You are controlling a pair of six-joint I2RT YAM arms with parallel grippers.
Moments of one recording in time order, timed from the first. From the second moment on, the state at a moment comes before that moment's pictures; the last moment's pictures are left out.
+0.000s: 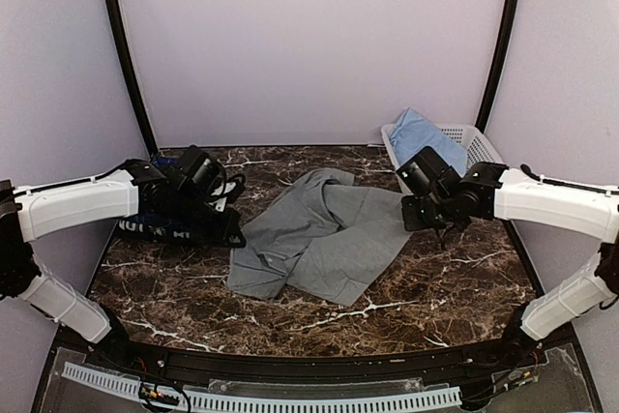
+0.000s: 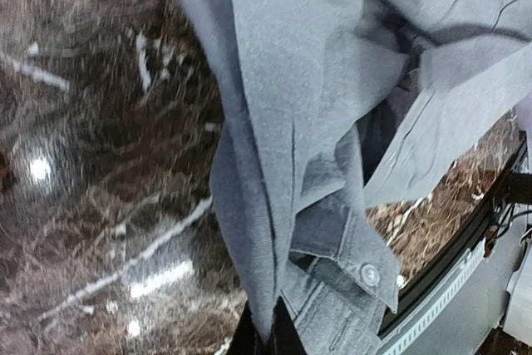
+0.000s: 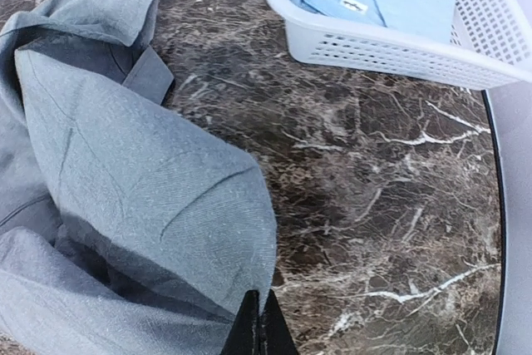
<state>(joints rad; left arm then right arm) -0.67 1.41 1.04 -0.66 0.25 -0.47 0.82 1.37 1.05 -0.71 0.52 0.55</state>
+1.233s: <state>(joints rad) -0.67 1.91 1.54 -0.50 0.25 -0.41 0.75 1.37 0.89 -0.60 0.39 0.52</state>
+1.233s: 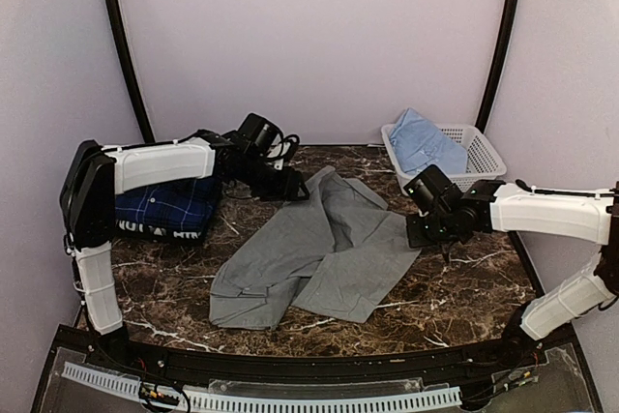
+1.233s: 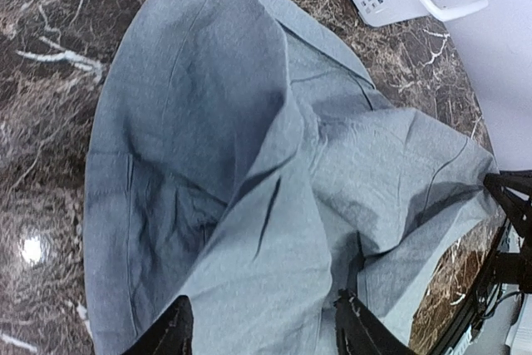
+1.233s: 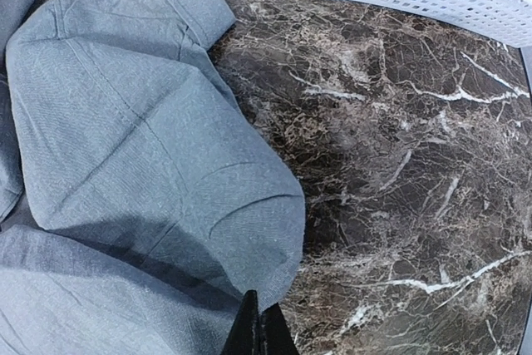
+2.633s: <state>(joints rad) -0.68 1.87 1.89 -0.65 -0.13 -0.27 0.67 1.43 1.11 -0.61 0.56 0.40</state>
